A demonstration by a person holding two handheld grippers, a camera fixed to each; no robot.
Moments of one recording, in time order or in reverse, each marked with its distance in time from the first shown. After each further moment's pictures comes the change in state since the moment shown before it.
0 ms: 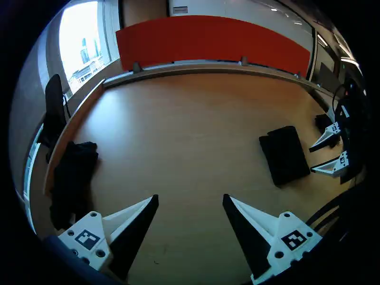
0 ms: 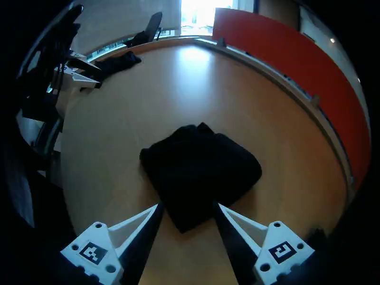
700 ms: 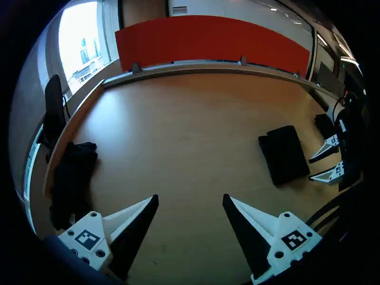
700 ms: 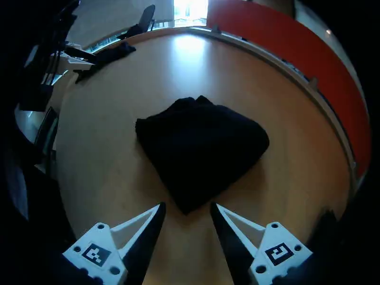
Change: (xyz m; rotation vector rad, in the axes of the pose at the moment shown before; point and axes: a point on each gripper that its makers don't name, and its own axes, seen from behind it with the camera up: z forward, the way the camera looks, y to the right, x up) left arm 0.000 0.002 0.001 -0.001 0.000 0.003; right arm -0.041 -0.008 0.010 -0.002 -0.062 0.051
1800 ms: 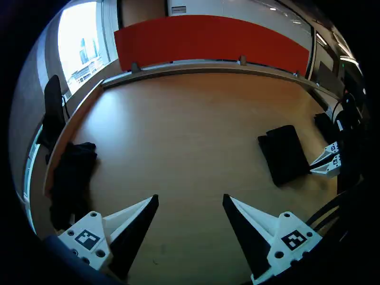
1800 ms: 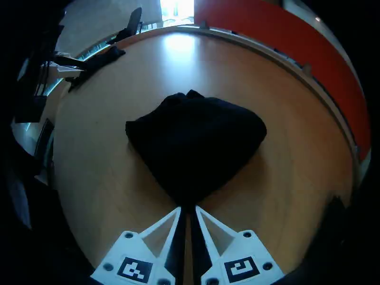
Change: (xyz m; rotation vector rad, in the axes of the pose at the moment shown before) left arm 0.000 0.002 0.000 -0.004 -0.003 0.004; right arm -0.005 0.000 0.005 -0.003 -0.001 0.083
